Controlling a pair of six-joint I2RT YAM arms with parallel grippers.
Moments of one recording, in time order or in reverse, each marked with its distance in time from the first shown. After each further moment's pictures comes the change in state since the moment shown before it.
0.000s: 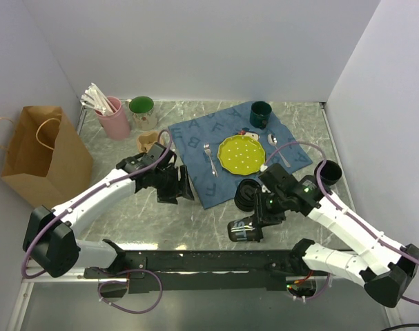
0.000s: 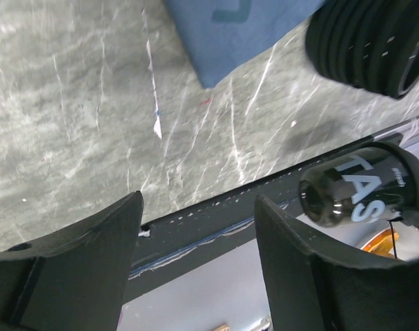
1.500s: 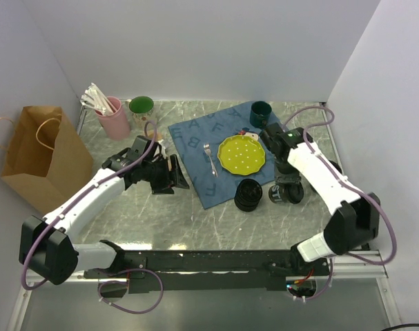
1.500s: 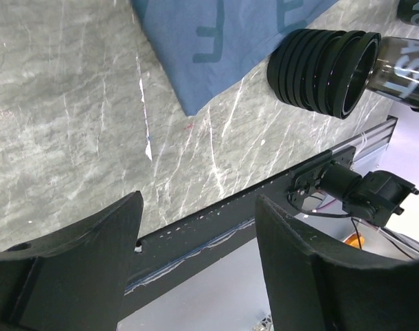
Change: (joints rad) left arm 0.139 -0.058 0.004 0.055 0.095 0.045; right arm -0.342 0.461 0.368 -0.186 0.547 -0.152
